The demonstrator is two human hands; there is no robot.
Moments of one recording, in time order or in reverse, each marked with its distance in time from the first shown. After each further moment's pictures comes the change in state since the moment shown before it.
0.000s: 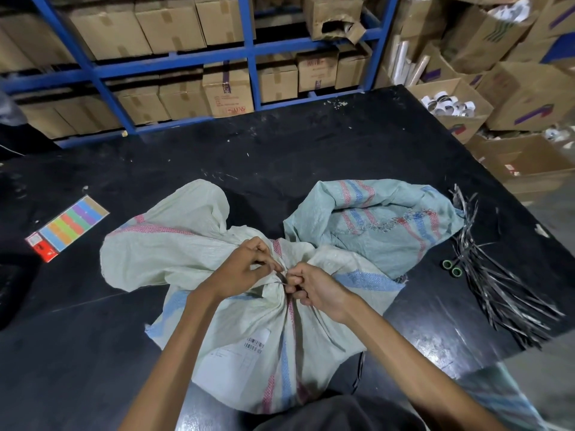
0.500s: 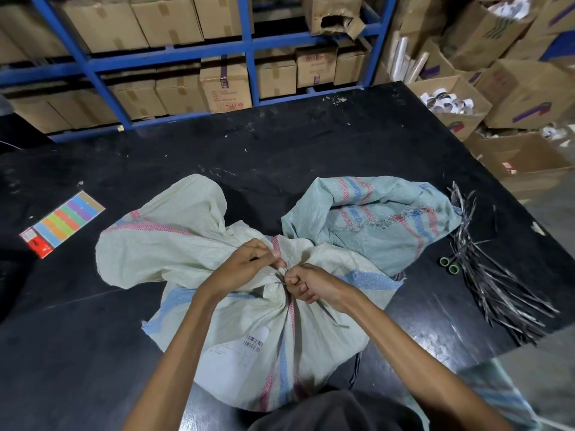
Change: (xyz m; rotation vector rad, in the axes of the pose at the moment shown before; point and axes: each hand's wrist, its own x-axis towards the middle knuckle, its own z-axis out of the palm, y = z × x) left_hand 0.003 0.010 0.010 -0.387 0.014 -0.268; right_hand 0.002 -0.006 -0.006 -0.282 -0.054 0.006
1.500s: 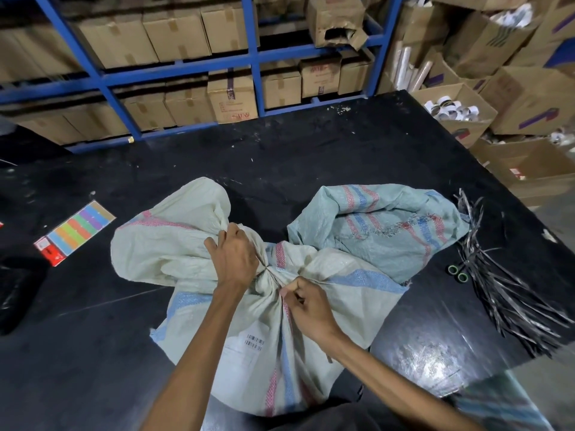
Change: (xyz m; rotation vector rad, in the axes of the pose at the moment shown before) left_hand 0.037 -0.022 -0.006 1.019 0.751 -0.052; right_hand 0.005 0.035 0.054 -0.107 0.588 -0.350
